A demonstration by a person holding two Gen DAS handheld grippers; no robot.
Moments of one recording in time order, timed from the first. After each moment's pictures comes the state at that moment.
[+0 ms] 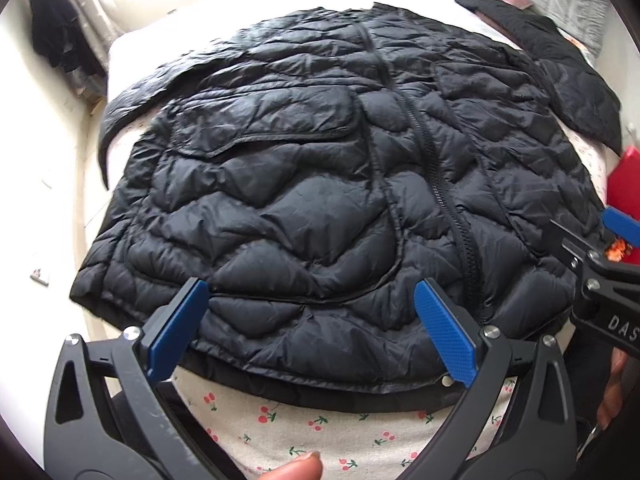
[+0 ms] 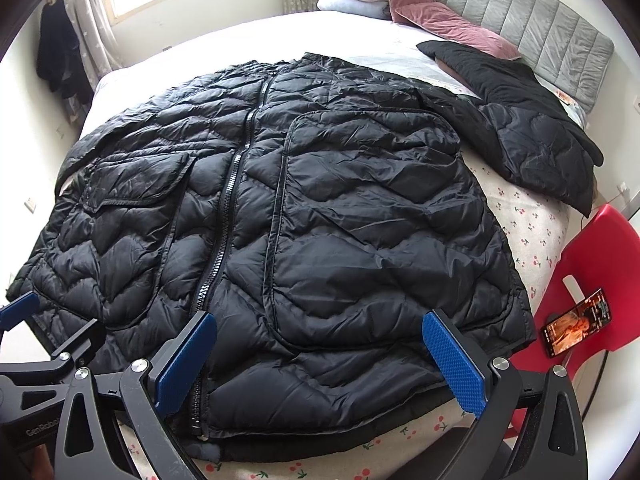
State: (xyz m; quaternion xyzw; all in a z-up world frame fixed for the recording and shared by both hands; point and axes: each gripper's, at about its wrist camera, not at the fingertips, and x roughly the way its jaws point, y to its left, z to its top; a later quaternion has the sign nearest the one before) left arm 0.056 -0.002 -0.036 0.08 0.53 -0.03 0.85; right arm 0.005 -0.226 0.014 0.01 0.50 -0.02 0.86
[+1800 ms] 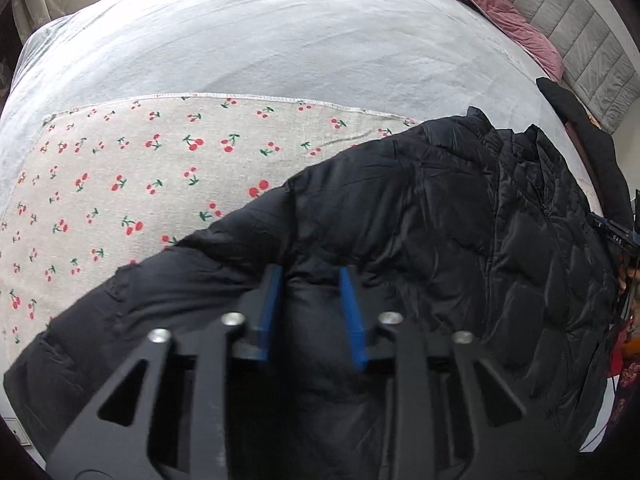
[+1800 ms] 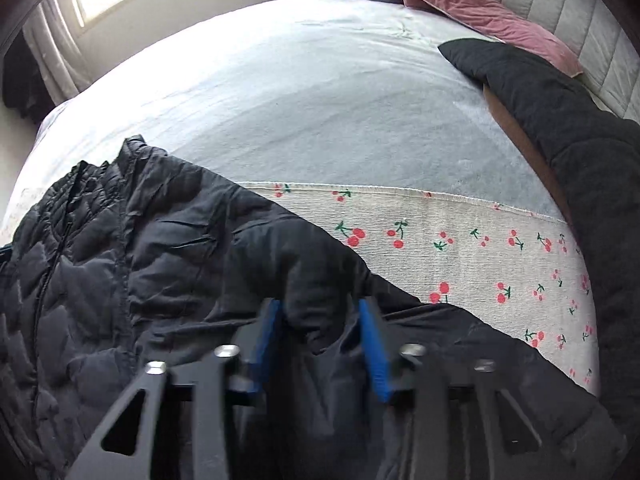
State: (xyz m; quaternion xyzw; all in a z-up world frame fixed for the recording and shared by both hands) left arm 0.528 0.147 -0.109 -0.02 0.56 -0.12 0.82; right arm 0.441 -0.402 -0.074 0.01 0.52 0.02 0.85
